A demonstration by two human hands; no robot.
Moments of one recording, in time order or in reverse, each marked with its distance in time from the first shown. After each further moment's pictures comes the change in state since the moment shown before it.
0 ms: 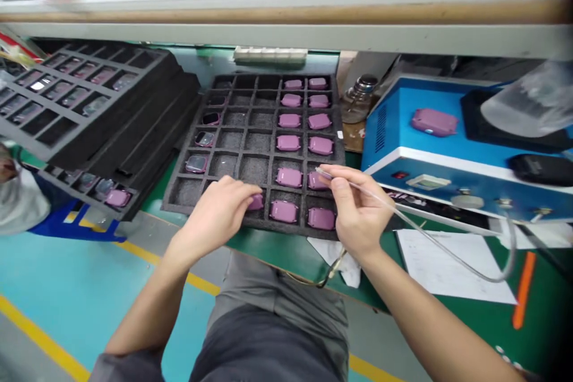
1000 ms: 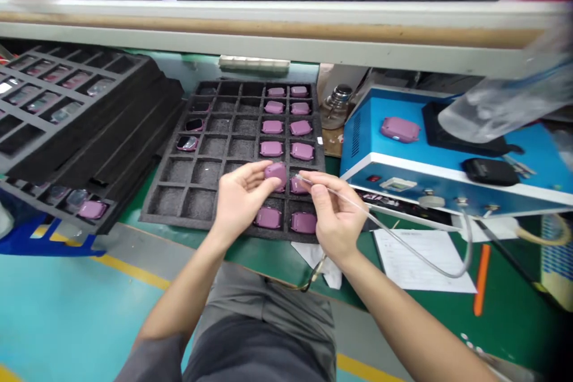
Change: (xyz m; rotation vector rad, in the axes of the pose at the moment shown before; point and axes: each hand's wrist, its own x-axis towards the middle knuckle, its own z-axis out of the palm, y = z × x) left_hand 0.062 0.040 0.050 -1.032 0.391 -0.320; right_hand 0.000 -0.003 0.001 0.022 -0.018 0.016
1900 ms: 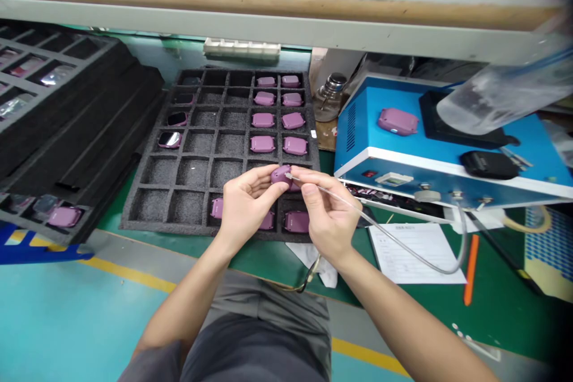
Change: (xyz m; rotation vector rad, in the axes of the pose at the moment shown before) left_hand -0.001 -0.022 0.024 -0.110 -0.073 -0.003; right_hand 0.005 -0.005 0.001 -0.060 -0.049 -0.033
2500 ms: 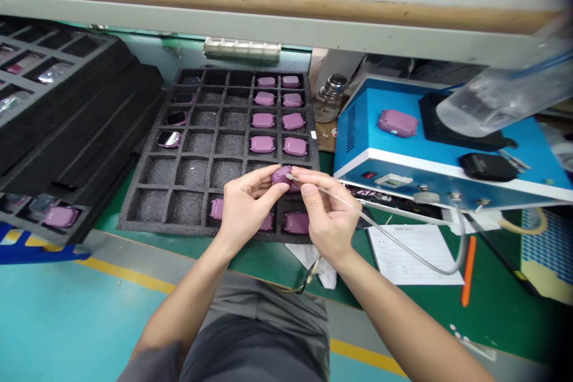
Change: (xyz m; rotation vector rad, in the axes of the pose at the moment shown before) left_hand 0.000 0.001 0.001 0.002 0.009 0.002; right_hand 0.001 0.003 -0.001 0.021 -0.016 -0.016
